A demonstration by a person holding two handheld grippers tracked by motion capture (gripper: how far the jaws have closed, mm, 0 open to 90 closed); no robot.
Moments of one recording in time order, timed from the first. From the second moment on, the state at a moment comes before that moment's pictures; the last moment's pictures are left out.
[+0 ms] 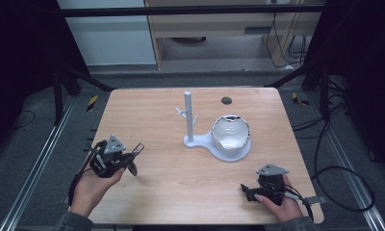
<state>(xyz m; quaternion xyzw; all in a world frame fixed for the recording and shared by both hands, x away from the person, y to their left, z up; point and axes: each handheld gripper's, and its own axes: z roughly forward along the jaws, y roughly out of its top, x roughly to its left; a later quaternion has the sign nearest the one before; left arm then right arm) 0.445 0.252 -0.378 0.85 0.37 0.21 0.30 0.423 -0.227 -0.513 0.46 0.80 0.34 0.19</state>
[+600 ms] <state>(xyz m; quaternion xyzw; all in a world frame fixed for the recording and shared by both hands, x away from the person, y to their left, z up) 0.448 0.221 -0.377 0.85 0.36 0.21 0.33 0.423 -0.227 -0.513 0.46 0.80 0.34 0.19</state>
